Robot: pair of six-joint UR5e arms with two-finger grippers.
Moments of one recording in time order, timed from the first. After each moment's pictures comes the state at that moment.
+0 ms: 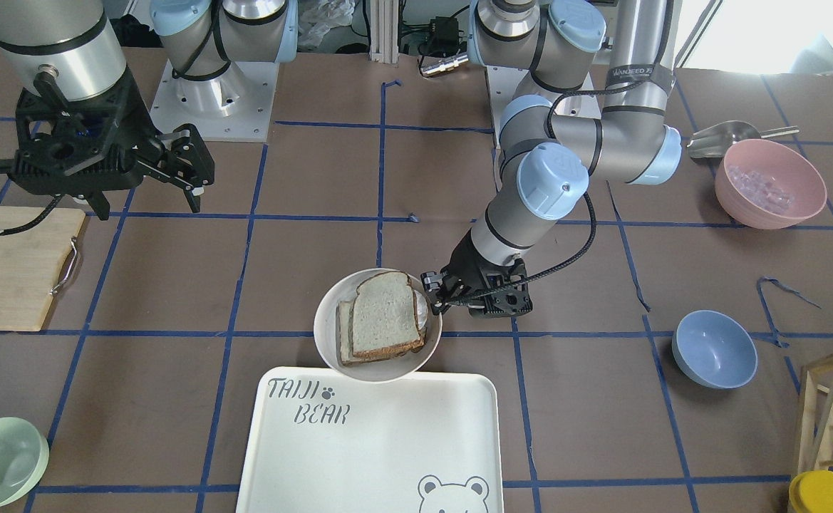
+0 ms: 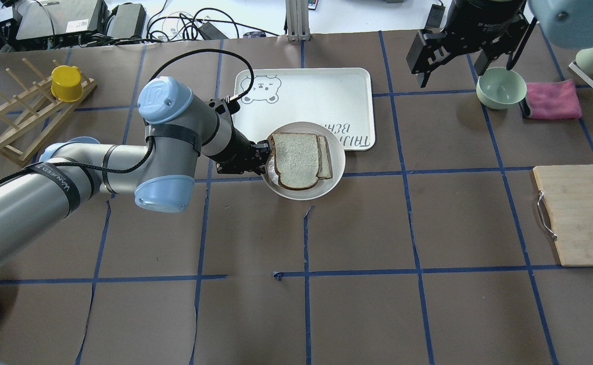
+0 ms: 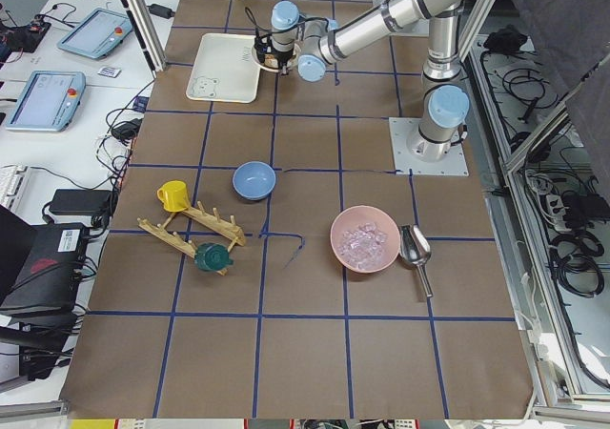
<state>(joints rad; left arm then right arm) -1.67 -1.91 -1.90 -0.76 1.24 -0.36 1.59 -1.48 1.43 -1.60 -1.61 -0.14</state>
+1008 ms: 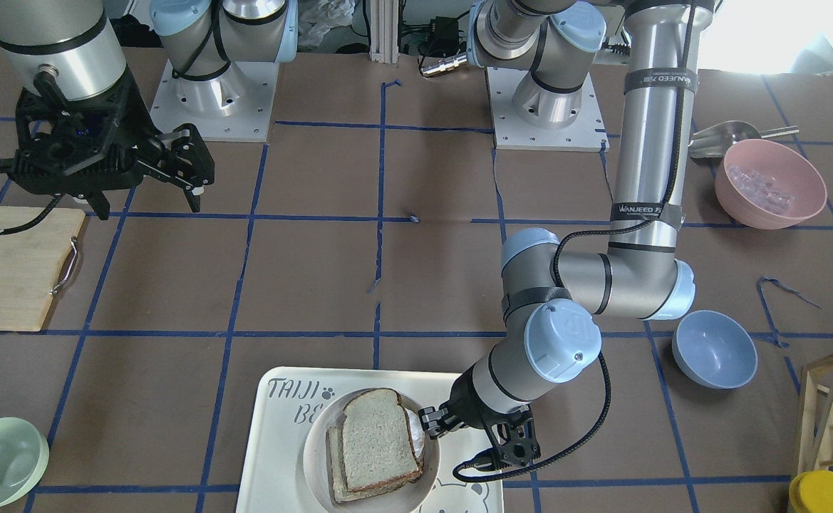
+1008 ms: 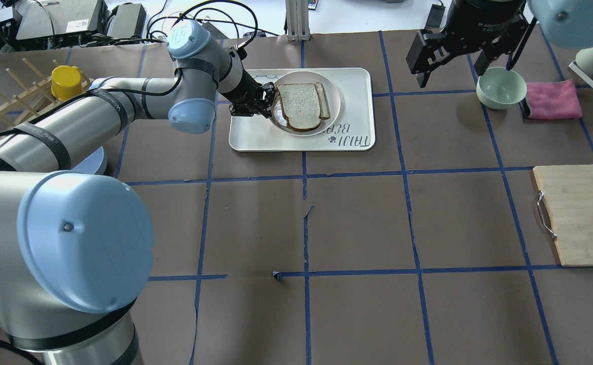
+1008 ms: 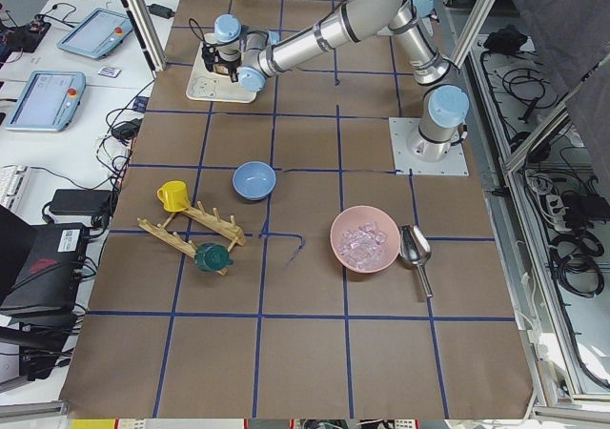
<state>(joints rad) -1.65 -2.28 -1.46 -0.81 1.23 -0.39 1.59 -1.48 1.43 -1.60 -1.61 -0.14</state>
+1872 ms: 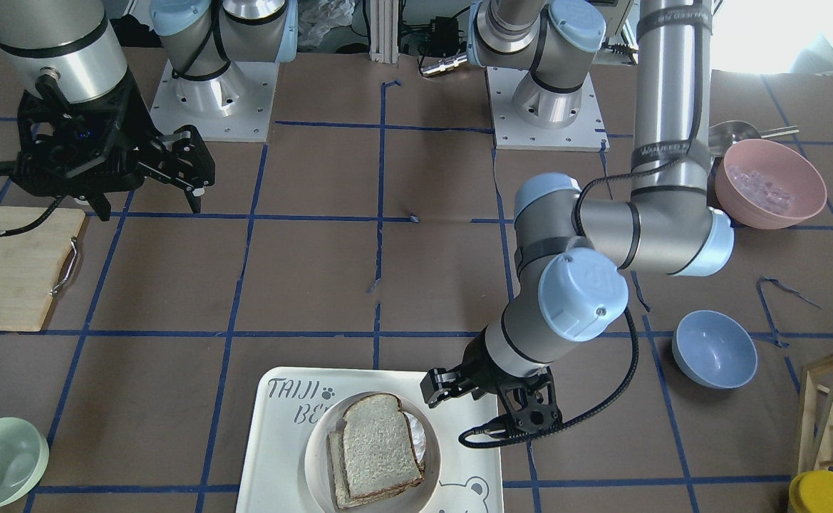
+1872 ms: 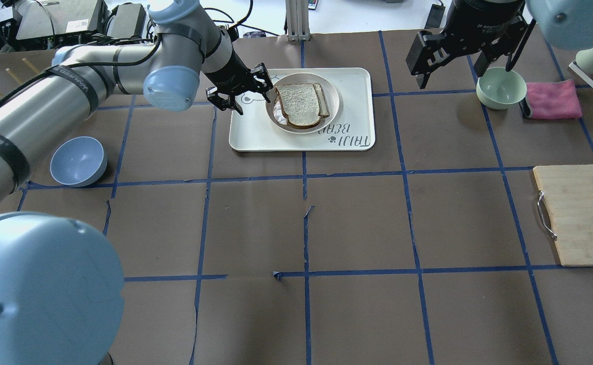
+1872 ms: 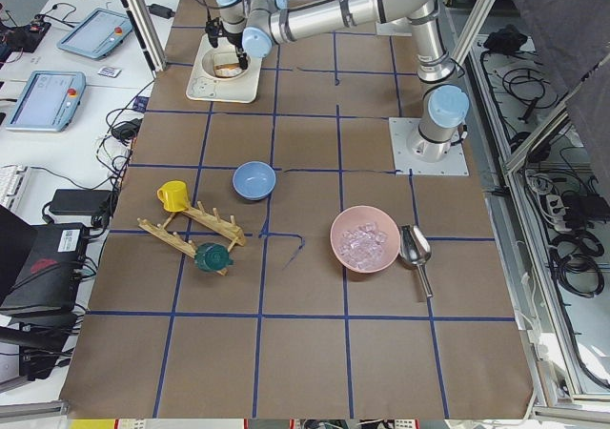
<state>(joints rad) -1.66 -1.97 -1.44 -1.30 1.36 -0.28 1.59 -1.48 1.44 -1.60 -1.61 -0.14</state>
